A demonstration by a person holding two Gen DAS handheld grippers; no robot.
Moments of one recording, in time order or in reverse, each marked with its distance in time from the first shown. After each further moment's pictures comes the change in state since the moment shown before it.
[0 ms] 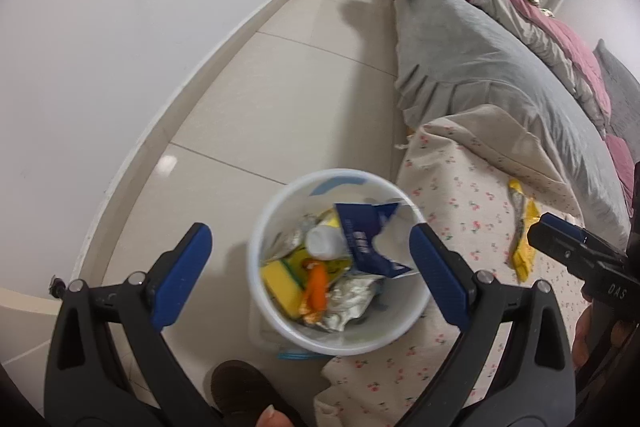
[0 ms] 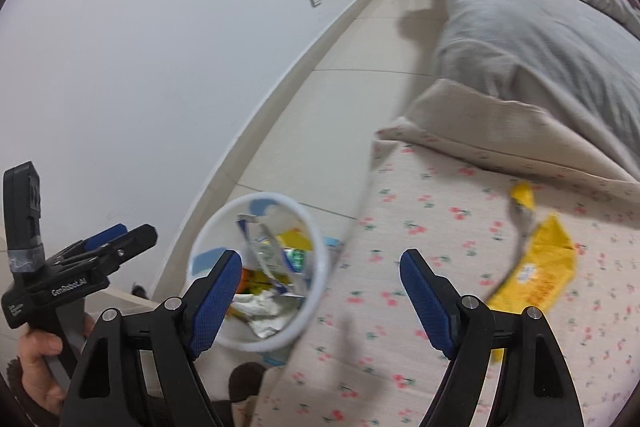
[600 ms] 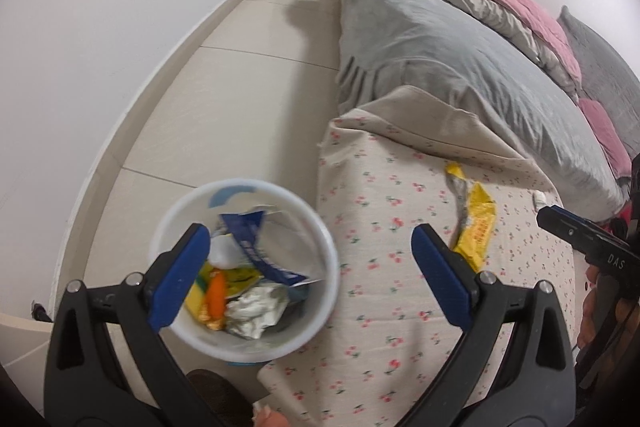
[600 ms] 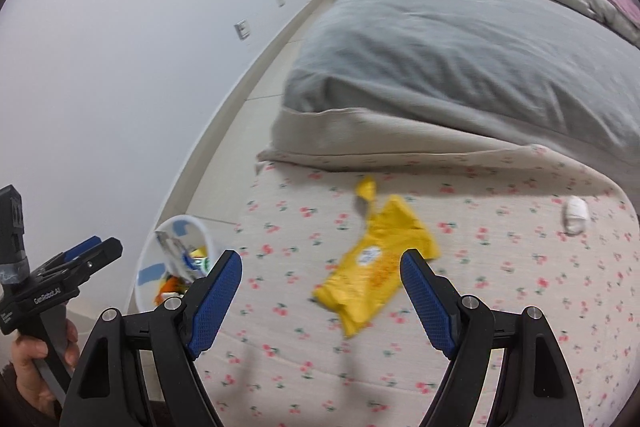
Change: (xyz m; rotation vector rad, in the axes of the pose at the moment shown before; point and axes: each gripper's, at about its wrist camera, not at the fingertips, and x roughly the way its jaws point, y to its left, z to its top) left arm 0.001 -0.096 -0.002 0.123 -0.006 -0.078; right arm -0.075 -0.111 -0.021 0.142 -0.075 -0.130
